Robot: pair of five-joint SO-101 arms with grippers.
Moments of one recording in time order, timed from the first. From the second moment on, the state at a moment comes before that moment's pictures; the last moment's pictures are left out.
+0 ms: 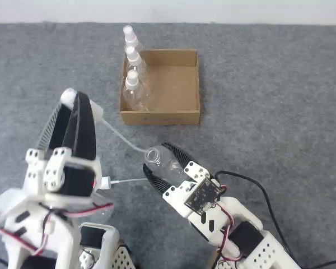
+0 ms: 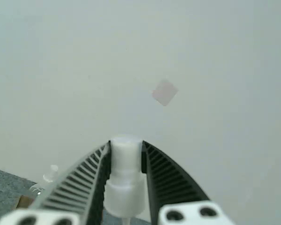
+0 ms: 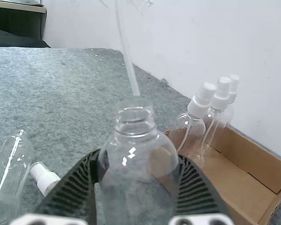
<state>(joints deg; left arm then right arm) 3.3 -93.5 47.0 47.1 38.0 -48.9 -102.6 95.3 24.3 12.3</state>
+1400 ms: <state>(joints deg) 16.9 -98.9 67.4 44.4 27.1 -48.9 -102.6 95.3 24.3 12.3</state>
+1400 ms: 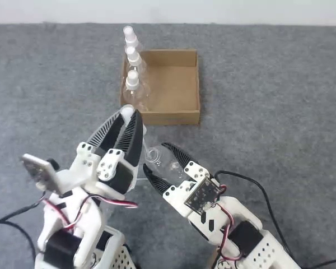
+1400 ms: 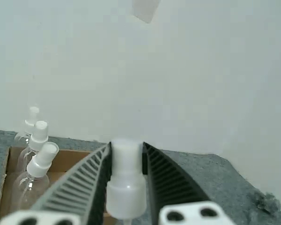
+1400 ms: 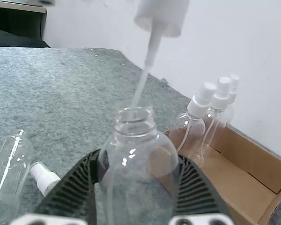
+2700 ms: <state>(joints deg) 28.3 -98.8 70.5 48.5 10.9 -44.1 -102.6 95.3 24.3 12.3</state>
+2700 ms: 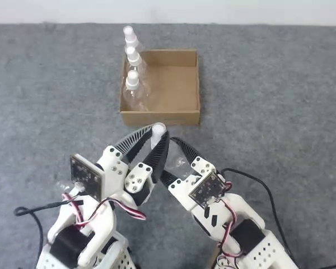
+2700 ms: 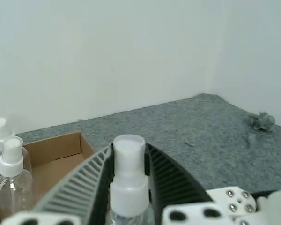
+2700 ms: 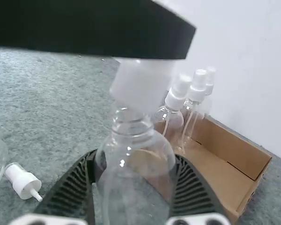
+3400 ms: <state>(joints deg) 28.3 -98.8 70.5 51.7 8.0 -38.6 -102.6 95.1 24.3 7.3</state>
